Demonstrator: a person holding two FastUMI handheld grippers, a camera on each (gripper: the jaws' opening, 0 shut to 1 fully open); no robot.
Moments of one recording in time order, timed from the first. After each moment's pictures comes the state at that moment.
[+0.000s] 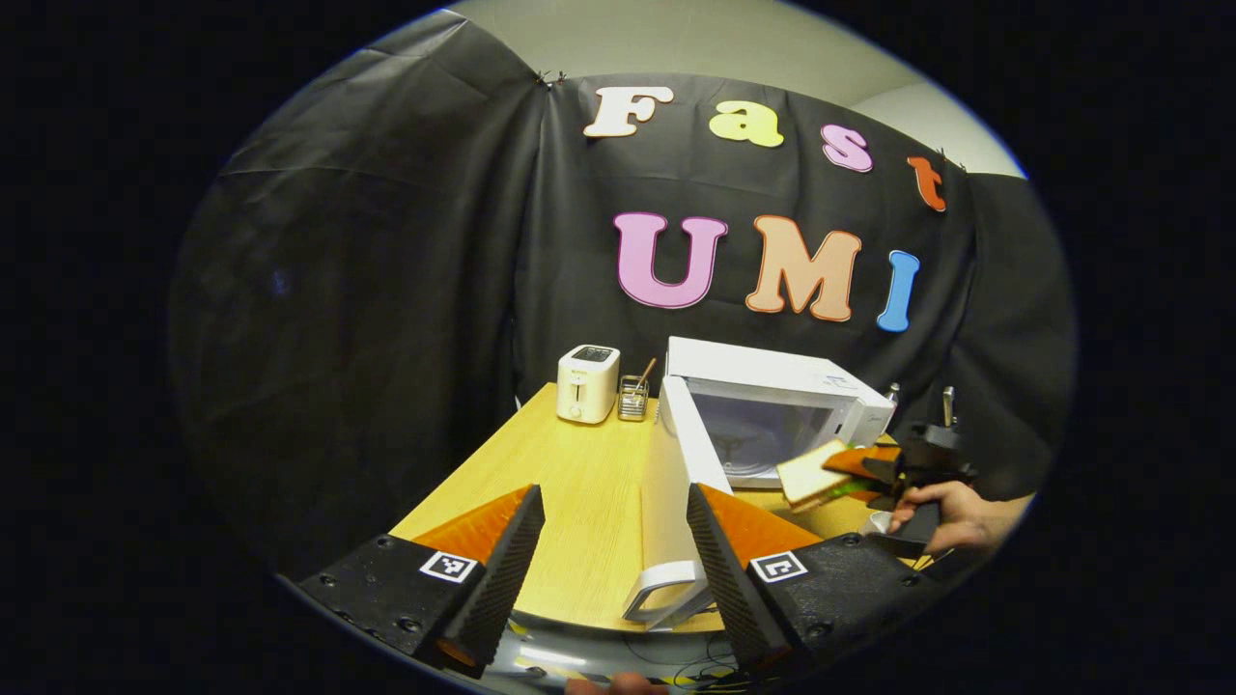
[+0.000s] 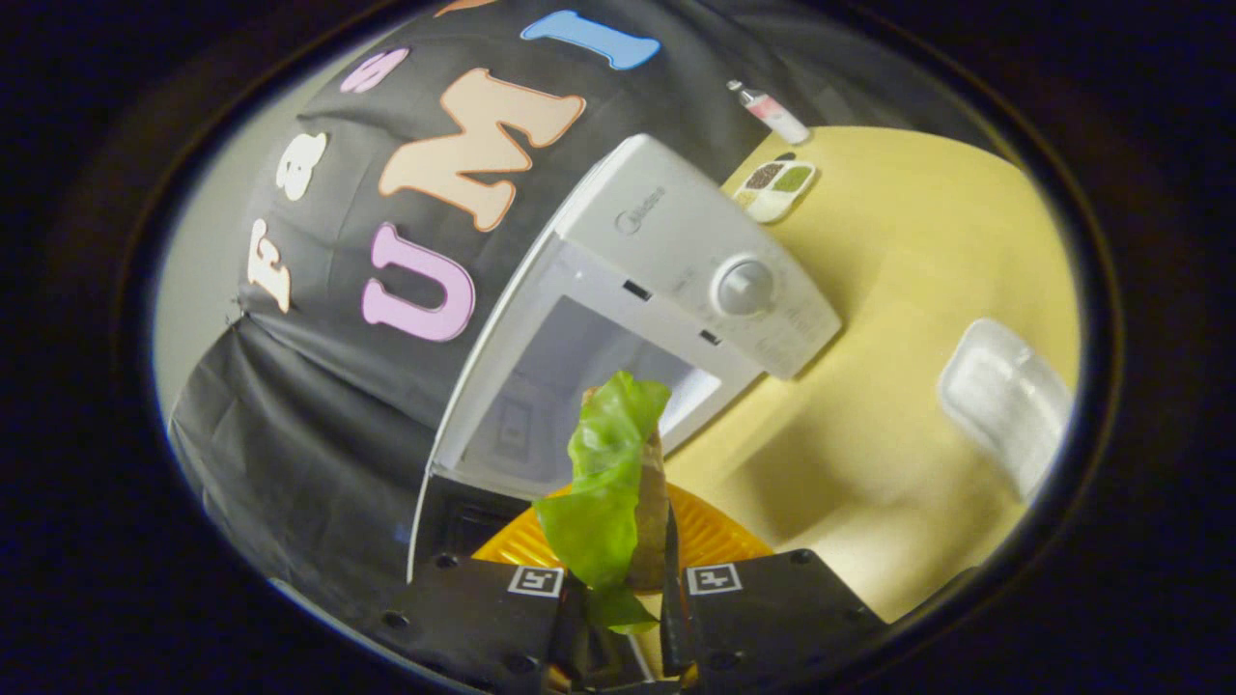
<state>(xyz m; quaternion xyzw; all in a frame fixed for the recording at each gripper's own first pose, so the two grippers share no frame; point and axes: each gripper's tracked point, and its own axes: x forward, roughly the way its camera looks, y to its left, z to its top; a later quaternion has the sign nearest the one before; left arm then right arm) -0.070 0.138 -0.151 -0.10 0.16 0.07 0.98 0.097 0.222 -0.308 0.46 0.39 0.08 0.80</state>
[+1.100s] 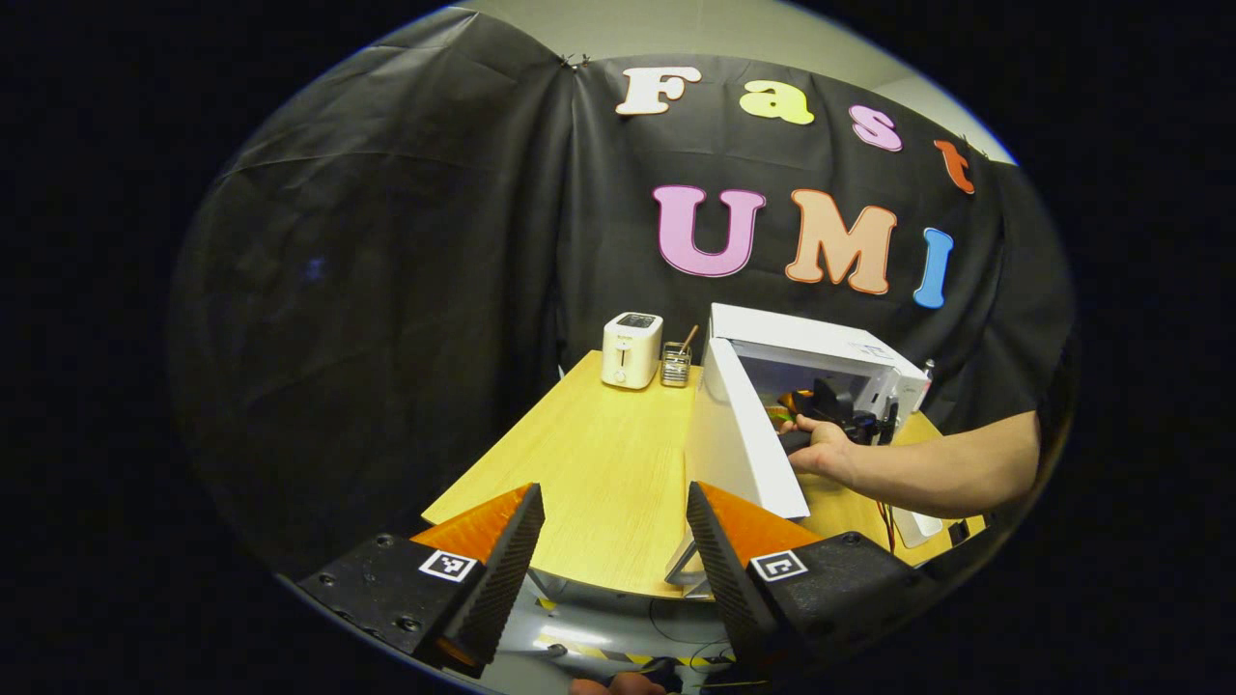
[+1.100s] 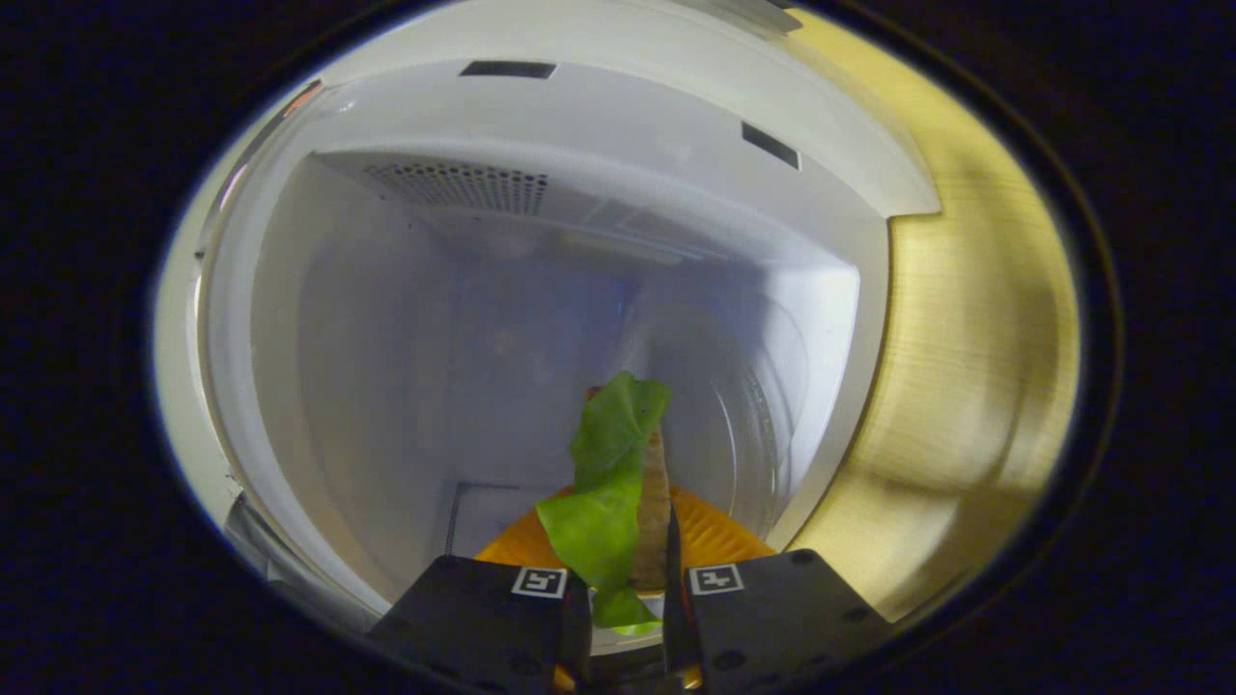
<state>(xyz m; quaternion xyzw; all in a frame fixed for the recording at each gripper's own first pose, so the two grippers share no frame) -0.113 0.165 -0.168 -0.09 0.21 0.12 0.97 0.223 0.320 -0.400 0.62 0.30 -0.07 0.72</state>
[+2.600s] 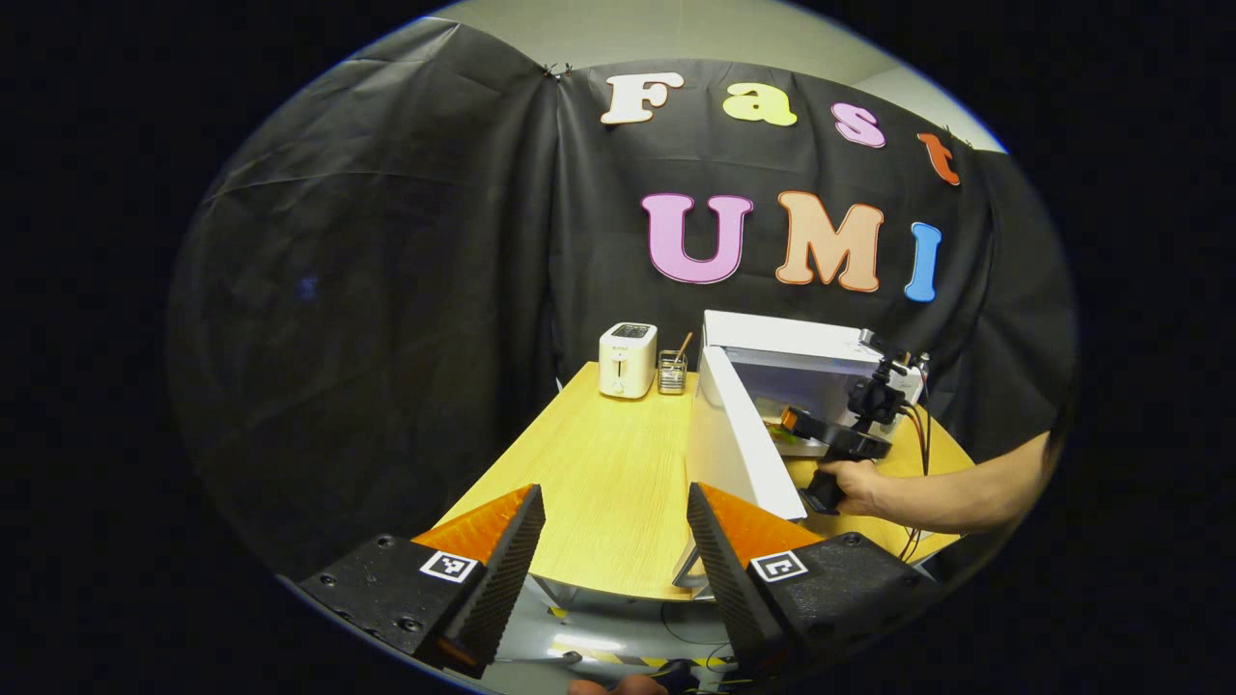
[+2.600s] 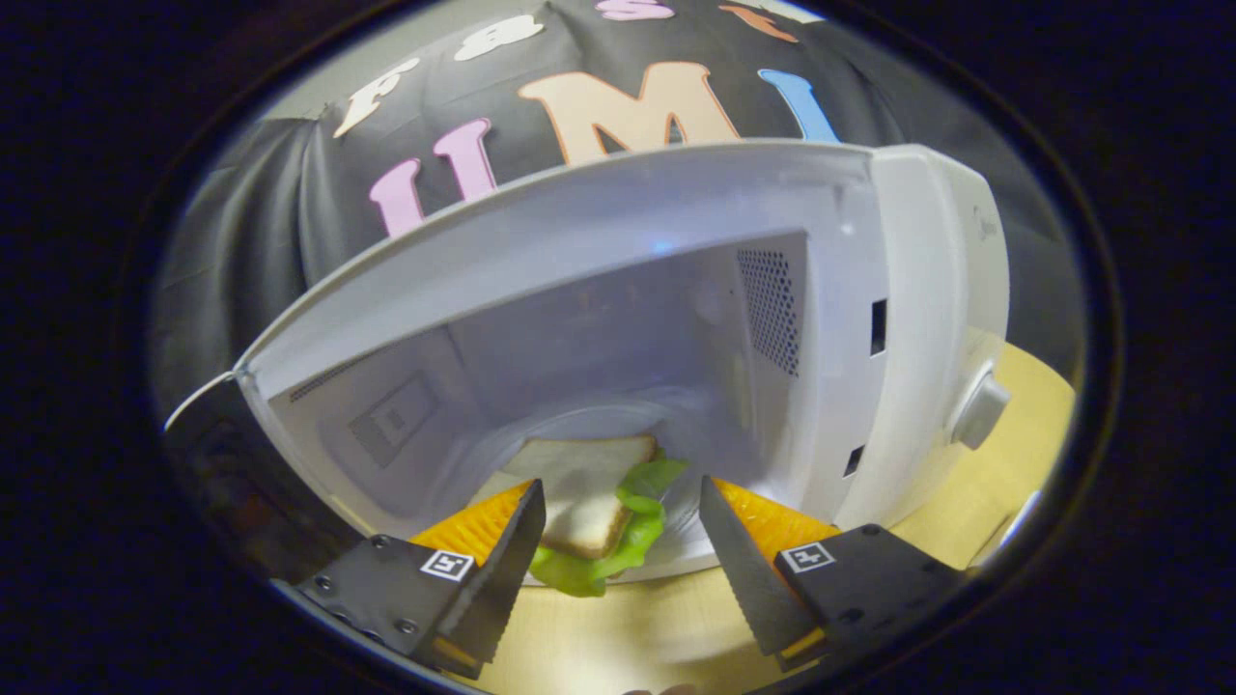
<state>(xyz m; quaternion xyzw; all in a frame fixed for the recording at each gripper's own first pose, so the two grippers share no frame) -0.111 0.166 -0.159 -0.07 0.20 0.11 0.97 0.198 0.287 -0.360 0.14 0.25 0.08 0.96</state>
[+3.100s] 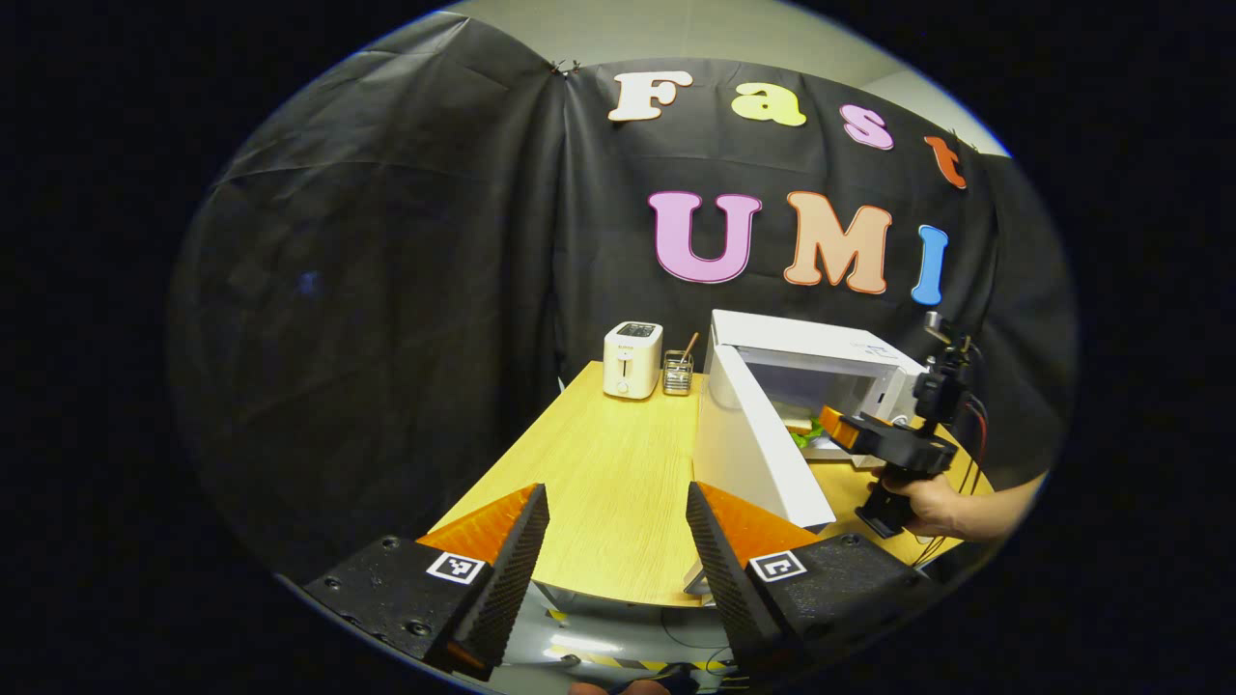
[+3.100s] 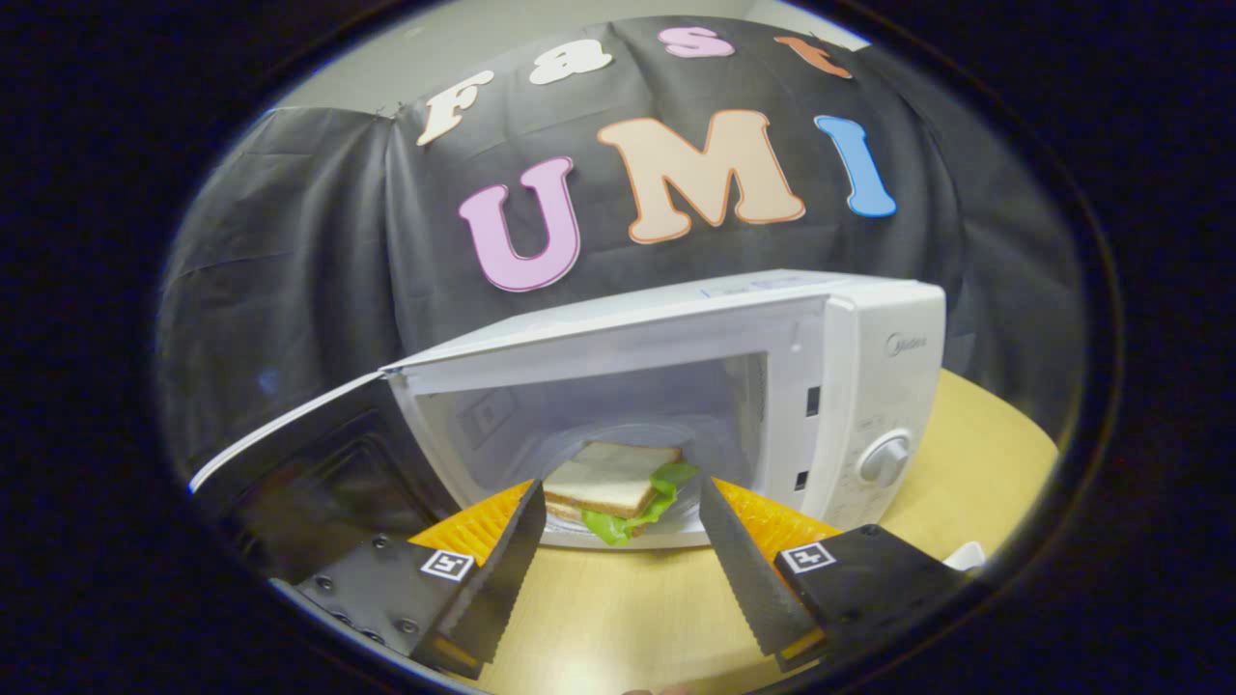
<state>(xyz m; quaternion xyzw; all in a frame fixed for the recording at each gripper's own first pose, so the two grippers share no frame) -0.099 0.180 -0.176 -0.08 0.20 0.11 0.97 0.122 0.265 -0.276 0.10 0.20 0.17 0.96</state>
